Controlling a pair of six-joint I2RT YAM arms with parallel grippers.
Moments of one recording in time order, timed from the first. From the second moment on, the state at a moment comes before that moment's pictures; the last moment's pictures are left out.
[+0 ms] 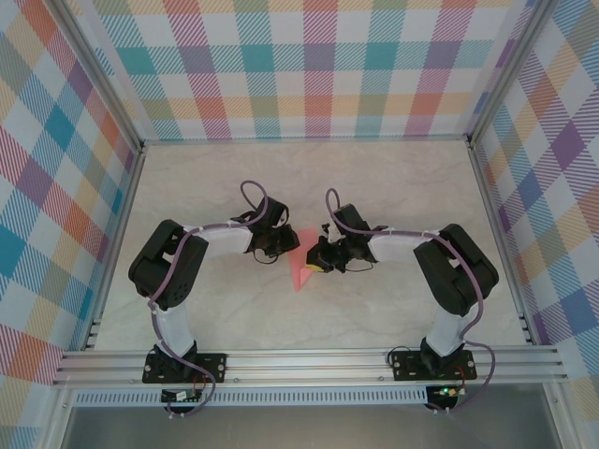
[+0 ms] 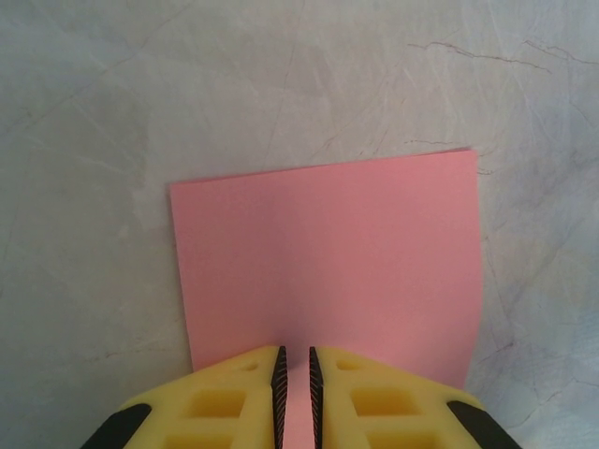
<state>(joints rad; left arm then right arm) -0.55 1.85 1.02 -0.16 0.22 -0.84 0.62 1.77 0.89 -0.09 -0.65 0.95</state>
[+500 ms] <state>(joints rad) -0.55 1.85 1.02 -0.16 0.22 -0.84 0.62 1.87 0.94 -0.05 -0.68 0.93</state>
